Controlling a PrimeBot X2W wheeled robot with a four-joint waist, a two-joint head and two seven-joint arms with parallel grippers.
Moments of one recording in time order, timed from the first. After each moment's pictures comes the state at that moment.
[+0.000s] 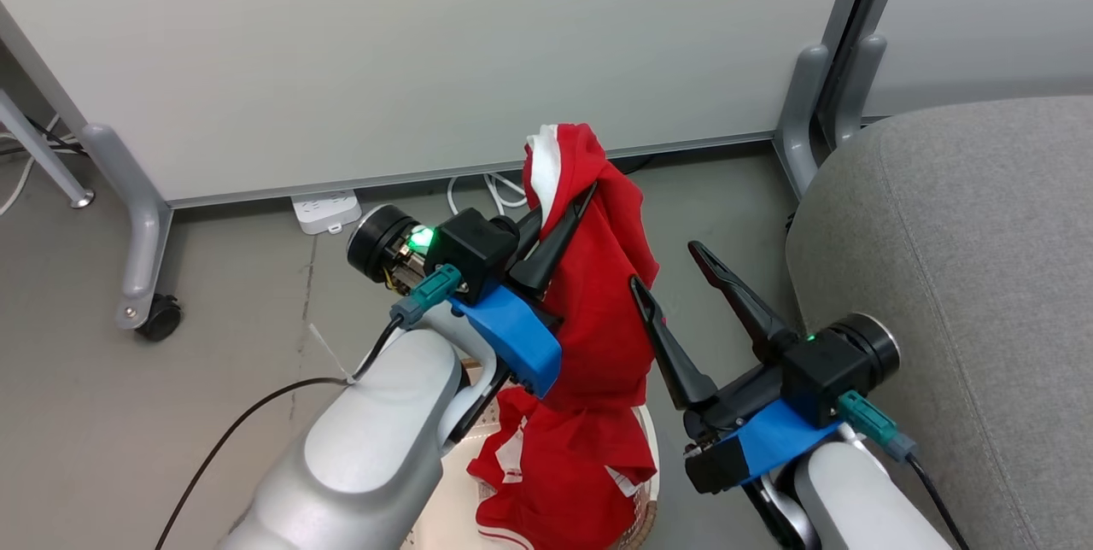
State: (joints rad) left arm -0.74 0.06 -0.71 0.55 -0.36 -0.09 -0.24; right arm -0.31 -0.13 0.39 0.24 0.12 0.13 -0.26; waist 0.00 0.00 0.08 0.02
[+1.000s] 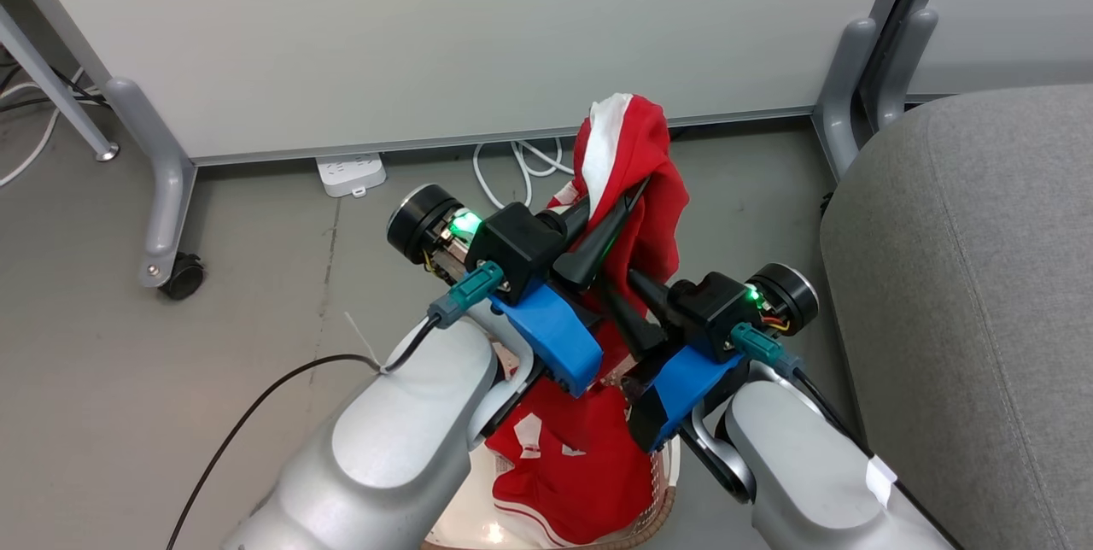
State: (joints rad) left arm -0.79 0.05 -0.80 0.51 -0.39 -0.07 -0.25; right arm -0.58 -0.08 0.57 0.58 0.16 0.13 -0.26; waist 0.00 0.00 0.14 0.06
